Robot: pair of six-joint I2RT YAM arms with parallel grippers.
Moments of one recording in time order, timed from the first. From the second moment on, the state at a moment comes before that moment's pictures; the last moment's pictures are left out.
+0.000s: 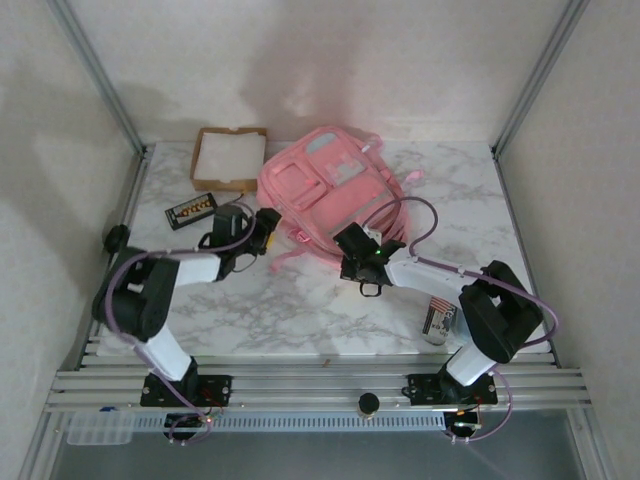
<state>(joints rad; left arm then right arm) -0.32 1.64 0.67 0.46 0.31 -1.33 0.78 1.60 0.96 -0.50 0.21 0.85</state>
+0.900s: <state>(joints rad) -0.77 1.90 0.78 0.61 0.01 -1.87 0.73 1.57 0.88 -0.40 0.15 0.75</state>
